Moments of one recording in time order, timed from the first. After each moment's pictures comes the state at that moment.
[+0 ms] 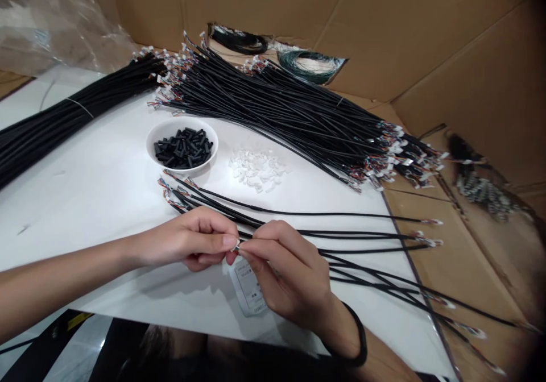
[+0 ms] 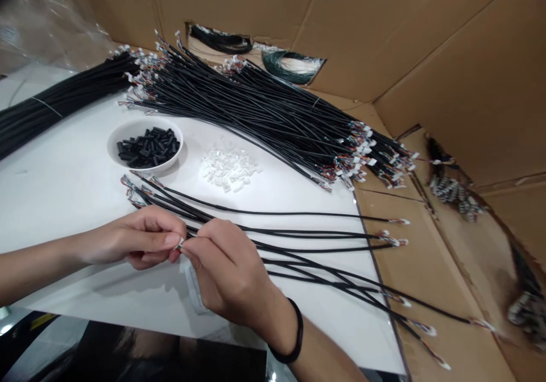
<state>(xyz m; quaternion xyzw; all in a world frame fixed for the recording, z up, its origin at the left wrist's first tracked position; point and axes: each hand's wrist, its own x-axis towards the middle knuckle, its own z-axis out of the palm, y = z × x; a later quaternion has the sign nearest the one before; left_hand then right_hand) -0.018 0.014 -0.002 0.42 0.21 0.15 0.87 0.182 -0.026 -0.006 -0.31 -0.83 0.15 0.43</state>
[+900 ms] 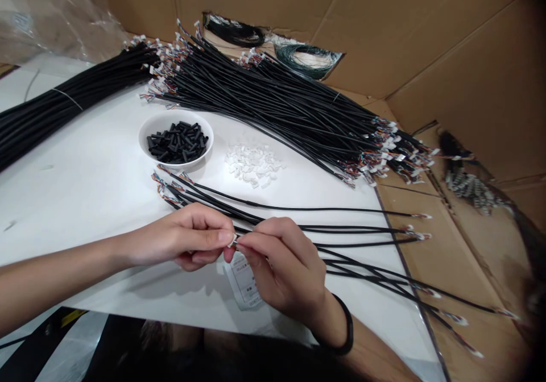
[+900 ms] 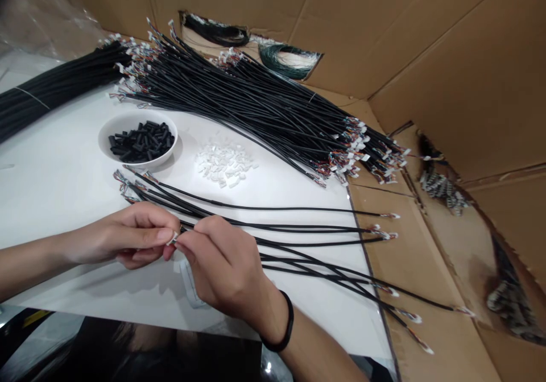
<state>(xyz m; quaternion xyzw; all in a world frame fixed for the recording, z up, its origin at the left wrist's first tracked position) -0.017 0.010 0.005 0.41 0.24 0.15 0.87 0.181 -0.029 -0.008 -0.34 -0.82 0.11 0.45</state>
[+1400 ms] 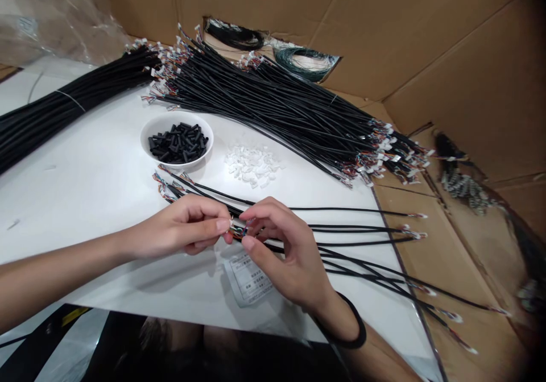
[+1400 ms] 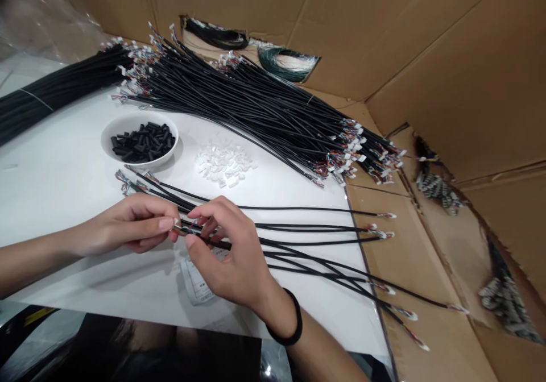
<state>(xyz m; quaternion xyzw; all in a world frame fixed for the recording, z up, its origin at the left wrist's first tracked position) -0.019 0.013 0.003 0.53 0.27 0.21 0.77 0.184 -0.020 0.005 -0.42 -0.70 0.41 0.41</state>
